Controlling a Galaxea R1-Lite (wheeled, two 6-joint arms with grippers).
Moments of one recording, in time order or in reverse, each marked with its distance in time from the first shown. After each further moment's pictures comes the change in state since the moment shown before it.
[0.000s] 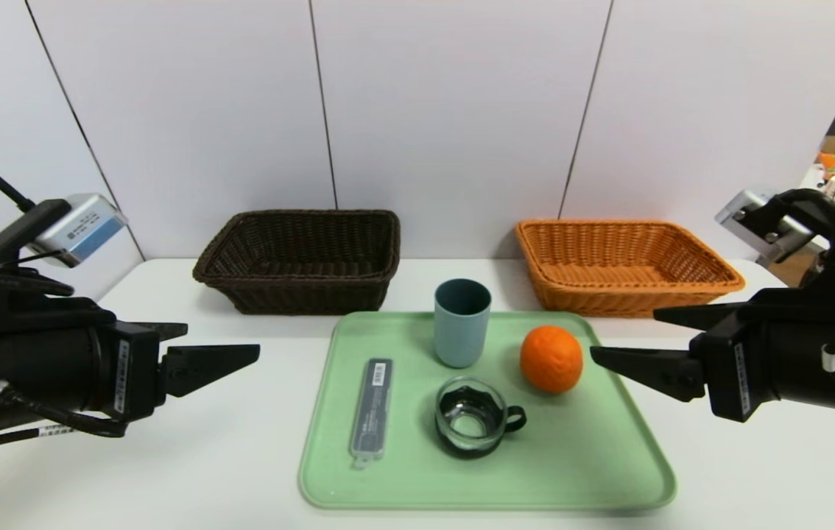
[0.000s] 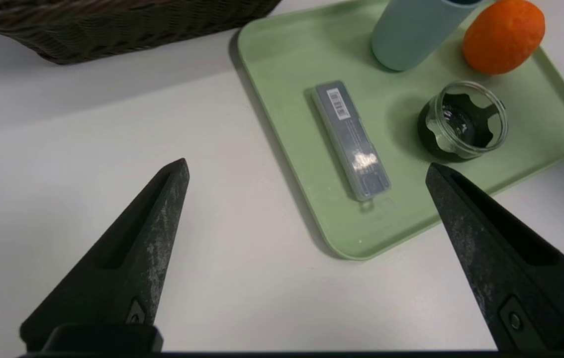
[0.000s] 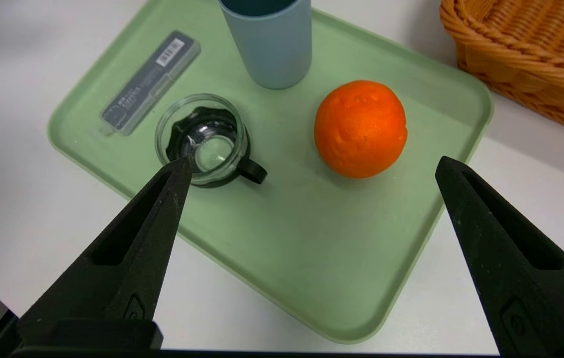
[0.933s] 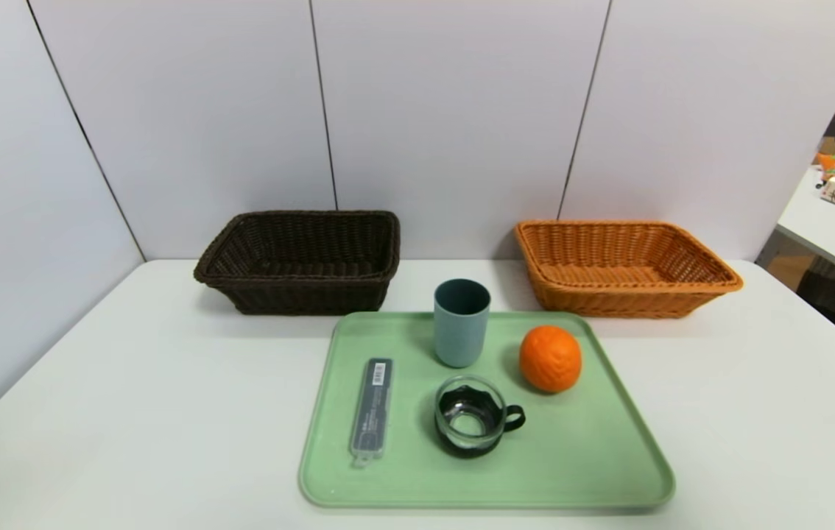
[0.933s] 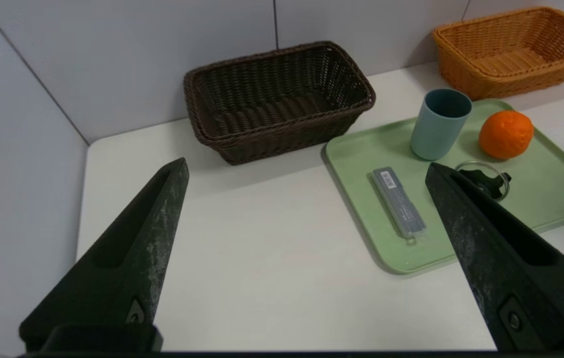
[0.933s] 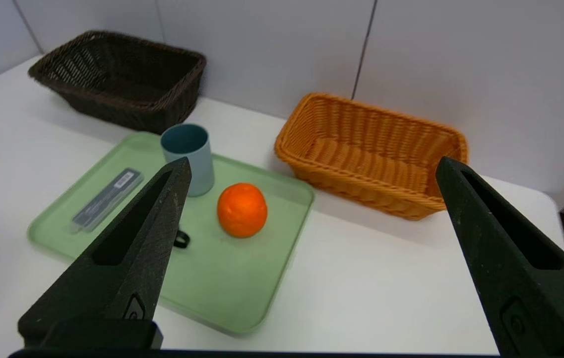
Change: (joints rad) left arm 0.371 -0.341 -0.379 0.407 -0.146 0.235; right arm -0.417 -0.444 -0.210 0.251 0.168 -0.136
